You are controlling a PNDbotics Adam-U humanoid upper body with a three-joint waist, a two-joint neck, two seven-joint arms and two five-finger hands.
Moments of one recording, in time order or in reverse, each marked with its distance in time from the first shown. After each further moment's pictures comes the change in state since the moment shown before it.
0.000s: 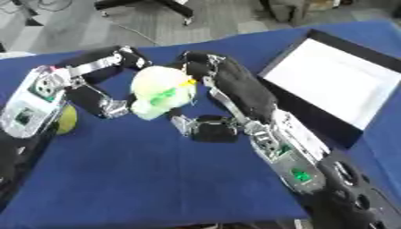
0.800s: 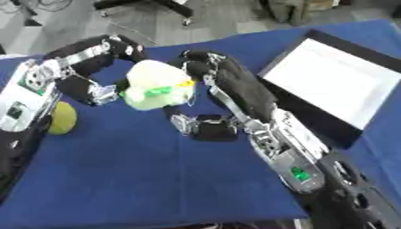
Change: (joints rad) left arm -0.008 0.003 0.049 0.012 0.017 0.009 -0.009; right arm 0.000 0.005 -0.007 0.012 -0.009 -0.005 -0.012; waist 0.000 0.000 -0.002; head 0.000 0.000
